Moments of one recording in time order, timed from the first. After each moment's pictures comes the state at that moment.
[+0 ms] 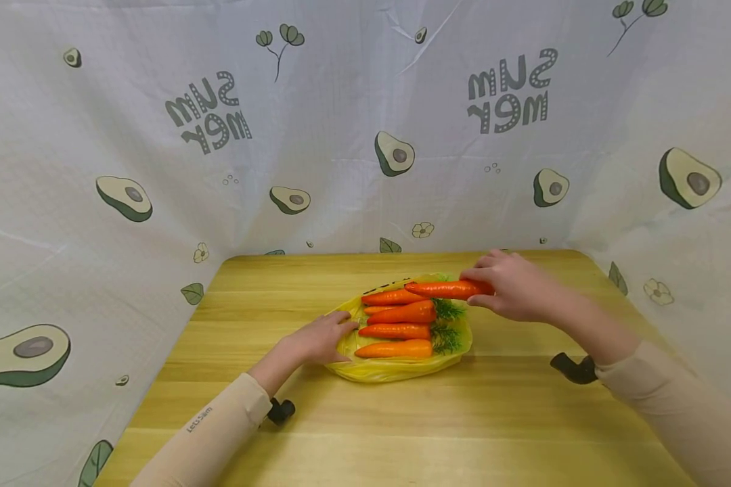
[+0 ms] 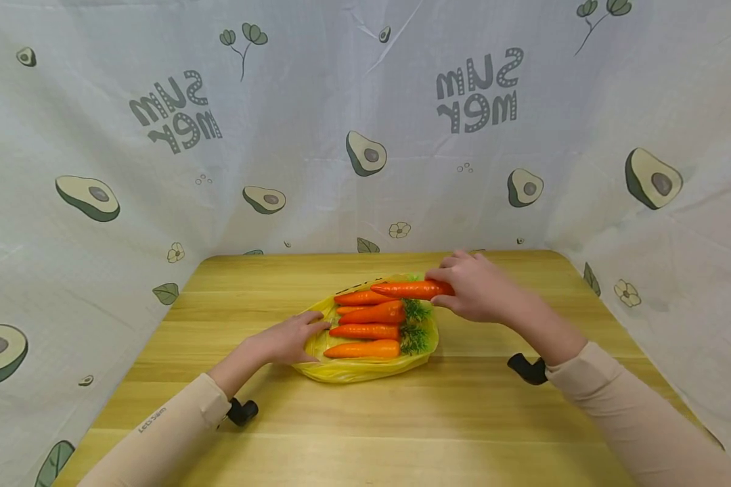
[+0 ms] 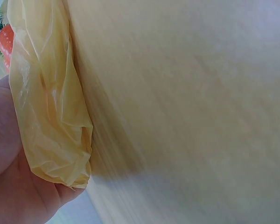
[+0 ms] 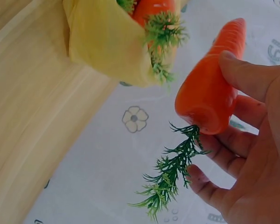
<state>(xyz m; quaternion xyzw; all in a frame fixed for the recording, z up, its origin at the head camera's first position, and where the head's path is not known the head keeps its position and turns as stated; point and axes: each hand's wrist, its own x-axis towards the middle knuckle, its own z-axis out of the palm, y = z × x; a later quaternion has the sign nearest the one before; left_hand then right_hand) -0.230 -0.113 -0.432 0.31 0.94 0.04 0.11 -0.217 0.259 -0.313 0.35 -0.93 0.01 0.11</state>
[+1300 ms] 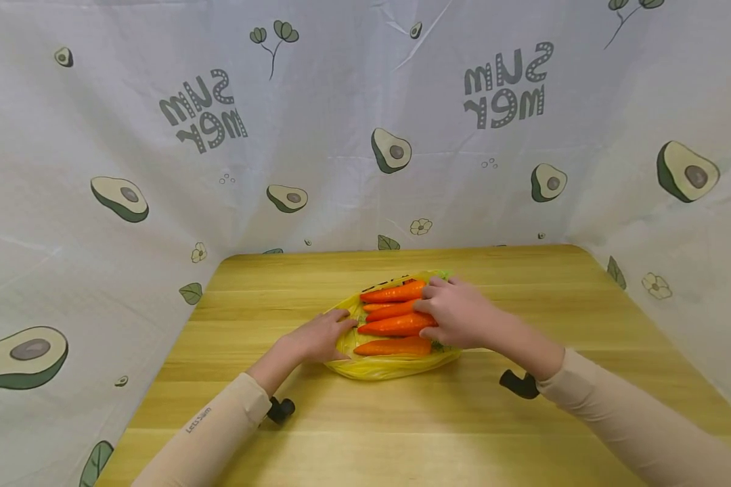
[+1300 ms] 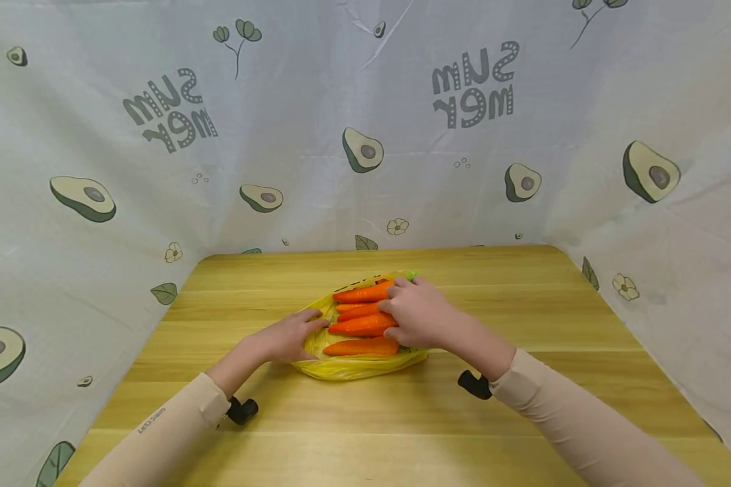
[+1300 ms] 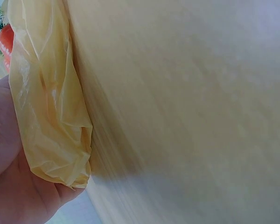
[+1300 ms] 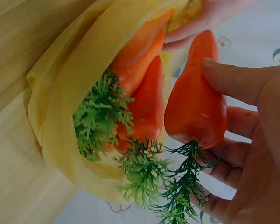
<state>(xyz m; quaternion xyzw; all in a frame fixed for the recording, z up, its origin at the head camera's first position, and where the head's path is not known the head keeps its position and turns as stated) -0.228 -0.113 -0.431 0.31 0.94 0.04 0.11 -0.201 0.183 -0.354 0.39 -0.91 -0.07 0.09</state>
